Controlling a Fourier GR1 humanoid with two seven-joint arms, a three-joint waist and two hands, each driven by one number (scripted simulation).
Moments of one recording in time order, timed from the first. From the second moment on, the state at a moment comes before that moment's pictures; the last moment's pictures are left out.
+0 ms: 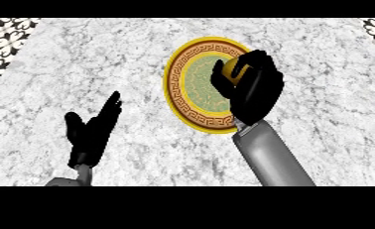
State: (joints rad) left arm -0.02 0.18 -0.18 -1.47 0.18 0.12 0.20; right arm -0.52 -0.01 0.38 -1.37 1.57 -0.72 1.12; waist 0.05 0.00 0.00
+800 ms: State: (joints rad) left arm 0.00 0.19 -0.16 -1.48 0.19 0.10 0.18; right arm -0.59 0.00 0.21 -1.07 1.47 -0.81 1.17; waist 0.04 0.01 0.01
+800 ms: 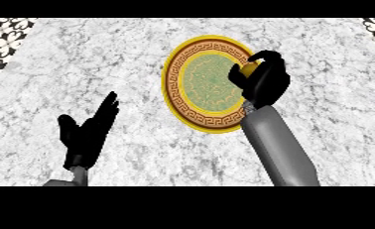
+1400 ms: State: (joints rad) left arm 0.00 0.18 -0.15 -1.49 0.18 0.10 0.20; right arm -0.66 0.00 0.18 -0.86 0.99 -1.07 0.81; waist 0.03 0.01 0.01
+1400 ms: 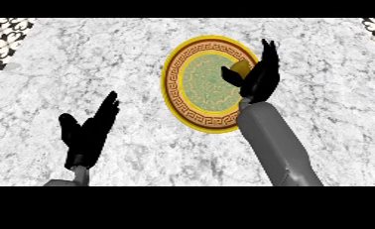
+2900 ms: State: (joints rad) left arm 0.03 0.15 -0.11 -1.50 0.15 0.09 0.20; right arm 0.20 -0.09 0.63 -1.75 0.74 -1.09 0.49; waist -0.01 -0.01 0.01
